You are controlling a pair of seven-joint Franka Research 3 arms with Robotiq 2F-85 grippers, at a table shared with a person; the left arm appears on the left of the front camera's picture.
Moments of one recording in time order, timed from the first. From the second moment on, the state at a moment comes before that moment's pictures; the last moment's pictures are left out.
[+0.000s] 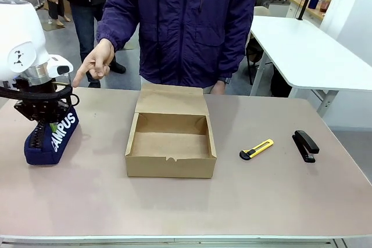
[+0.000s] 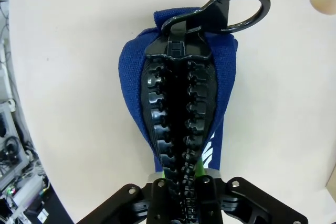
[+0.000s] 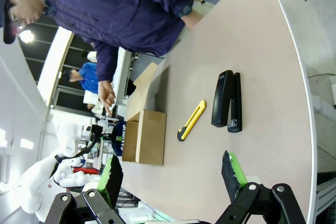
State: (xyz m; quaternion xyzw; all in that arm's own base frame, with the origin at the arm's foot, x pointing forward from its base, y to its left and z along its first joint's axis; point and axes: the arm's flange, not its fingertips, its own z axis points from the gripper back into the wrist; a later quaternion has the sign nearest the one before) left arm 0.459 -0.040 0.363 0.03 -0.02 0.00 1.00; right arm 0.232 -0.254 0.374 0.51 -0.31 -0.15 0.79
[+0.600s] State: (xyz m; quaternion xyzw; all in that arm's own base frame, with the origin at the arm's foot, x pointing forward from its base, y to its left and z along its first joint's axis) left arm 0.459 -0.039 0.364 0.04 -0.01 0.00 1.00; right arm 0.232 -0.254 0.374 0.51 -0.31 -0.15 0.79
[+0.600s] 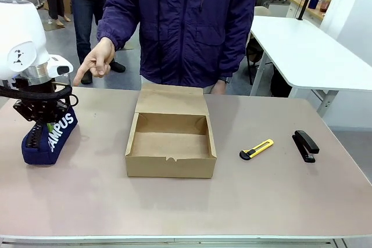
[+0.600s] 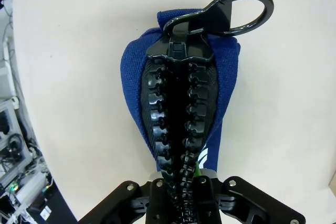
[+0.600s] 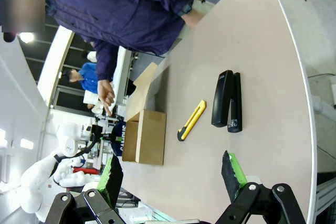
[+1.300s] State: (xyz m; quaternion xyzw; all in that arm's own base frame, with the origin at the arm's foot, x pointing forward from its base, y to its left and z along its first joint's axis) left arm 0.419 -0.020 0.424 0.07 -0.04 -0.11 0.99; right arm 0.232 -0.254 0.374 0.51 -0.31 -0.15 0.79
